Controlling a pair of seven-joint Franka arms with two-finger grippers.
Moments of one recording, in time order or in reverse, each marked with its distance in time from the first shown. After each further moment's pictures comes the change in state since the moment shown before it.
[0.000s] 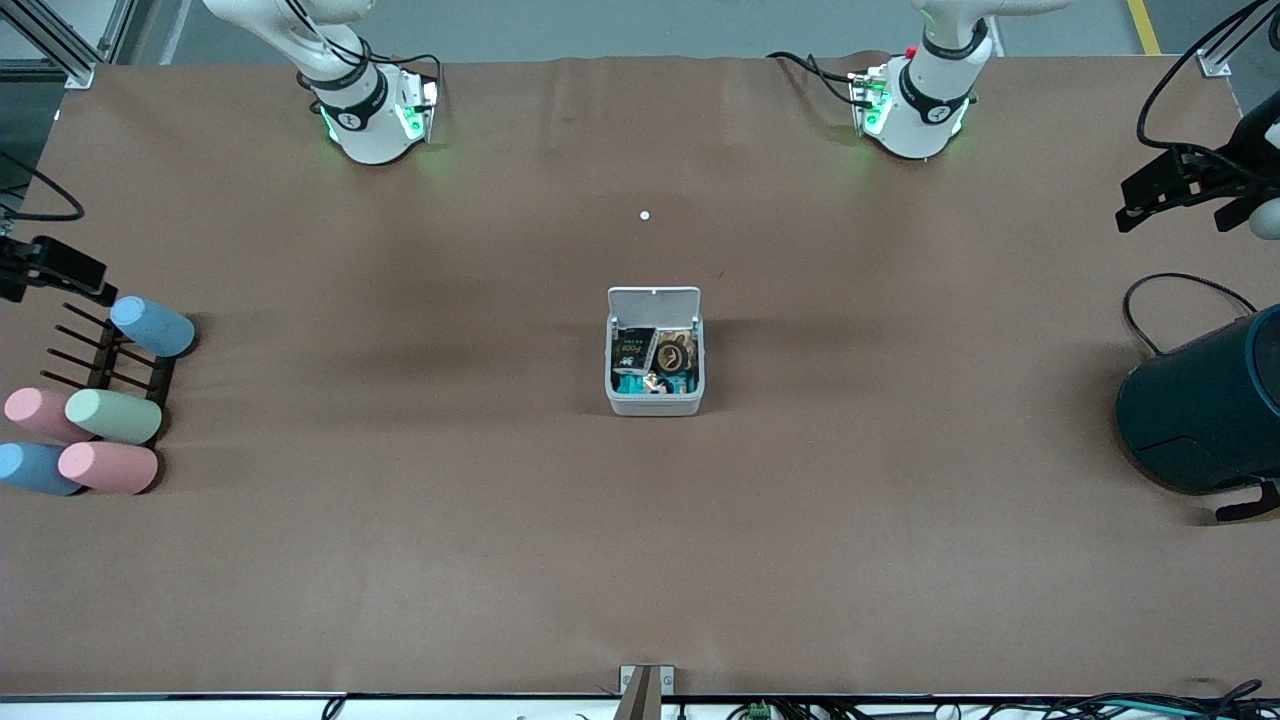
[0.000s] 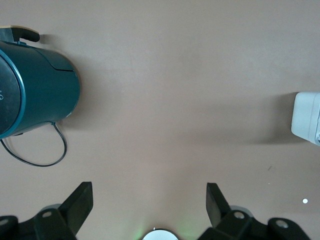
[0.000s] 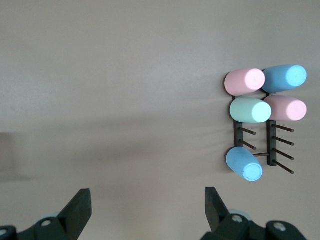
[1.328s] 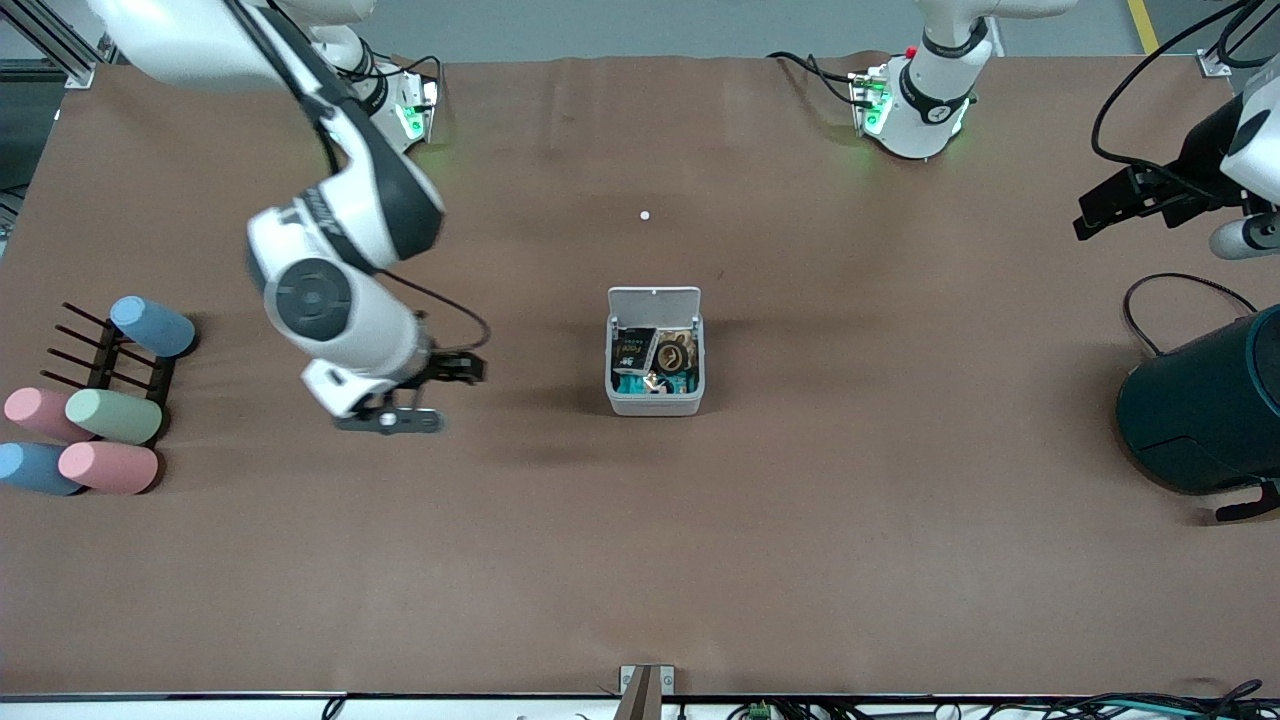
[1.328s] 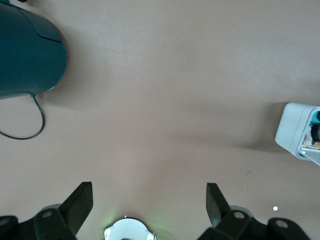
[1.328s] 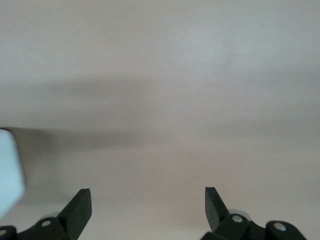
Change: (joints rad) left arm -0.086 0.005 0.068 -0.033 -0.038 -0.009 -0.173; right arm -0.058 0.311 0.557 -0.184 -0.183 0.280 0.480
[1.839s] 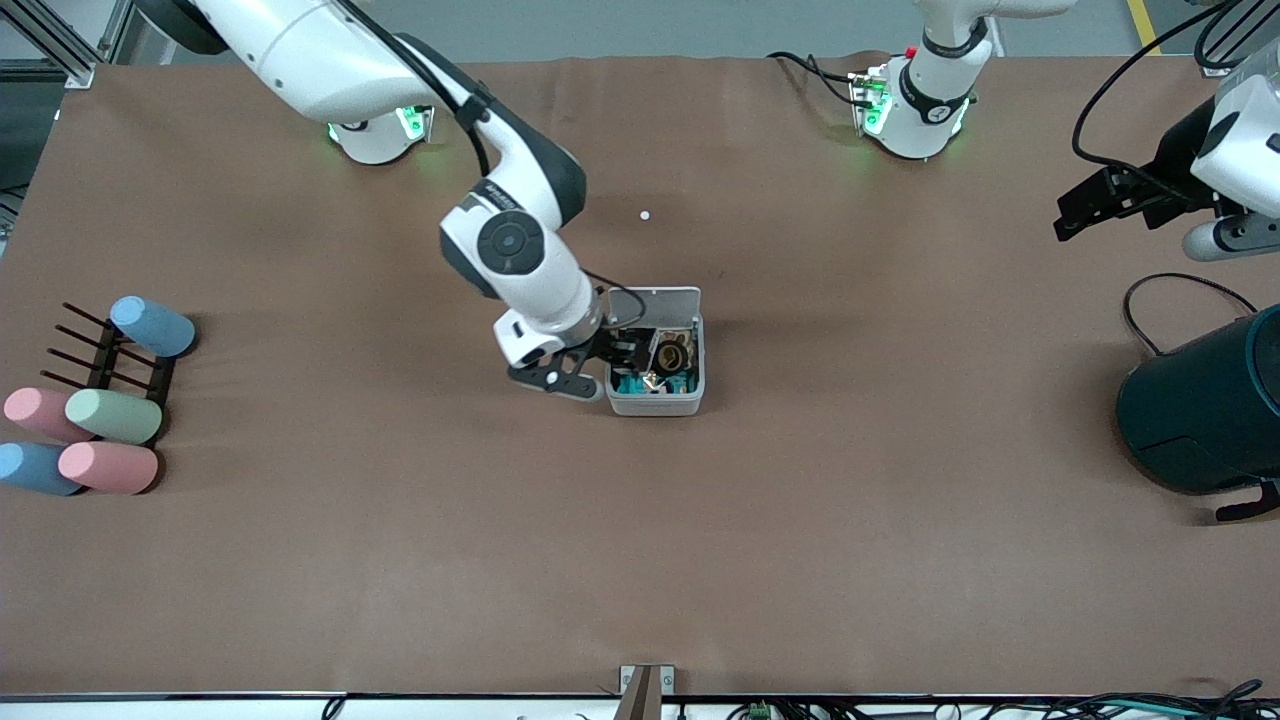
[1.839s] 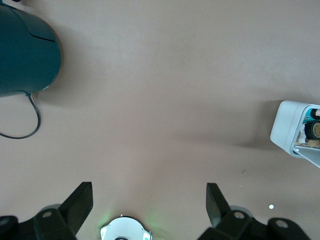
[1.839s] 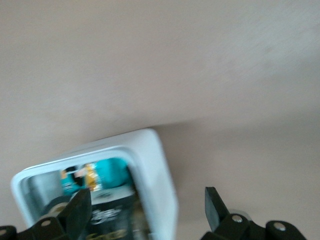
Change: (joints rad) left arm -0.024 0.000 -0.022 0.006 0.000 -0.006 -0.039; right arm 0.243 0.176 0.060 -0.015 -0.002 0.414 0.518
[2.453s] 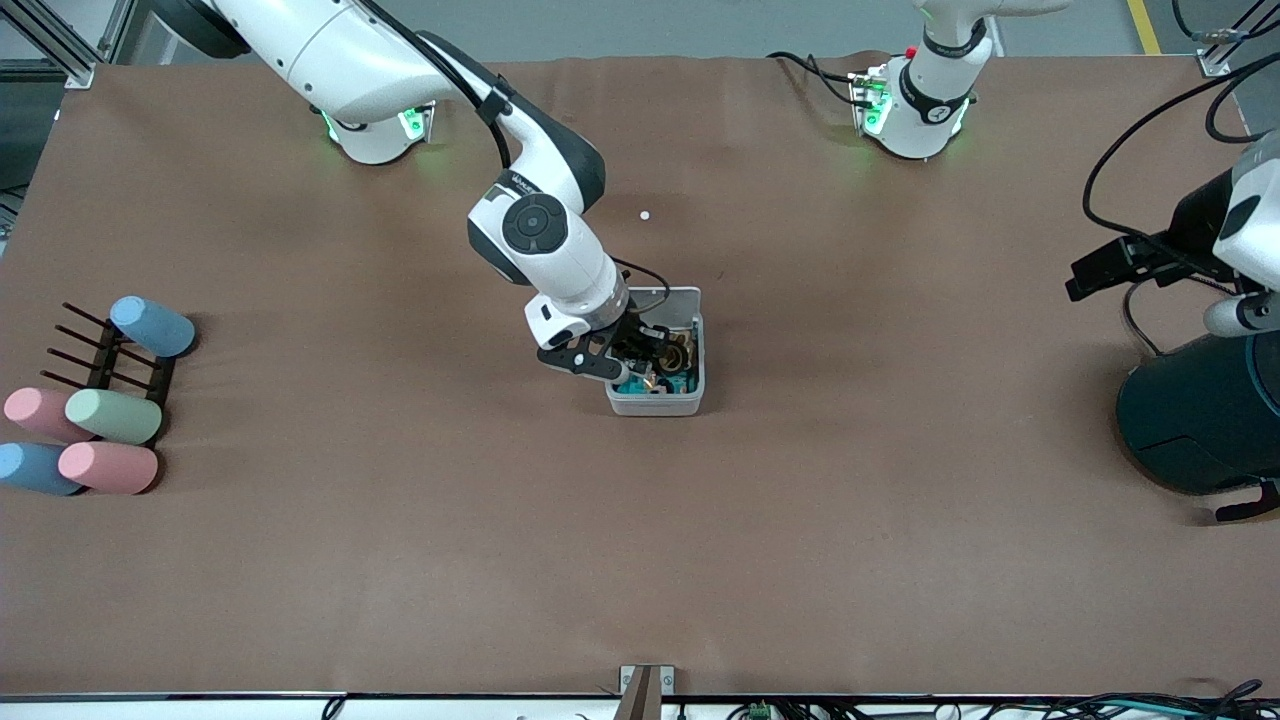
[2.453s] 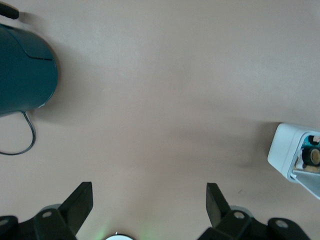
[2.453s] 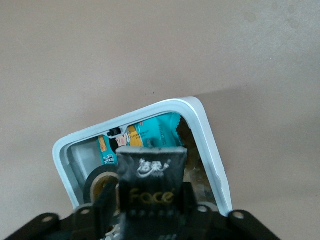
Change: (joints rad) left arm 0.071 0.141 -0.055 0.131 0.000 0.016 0.000; right arm 0.092 0.051 0.018 -0.043 0.006 0.236 0.187
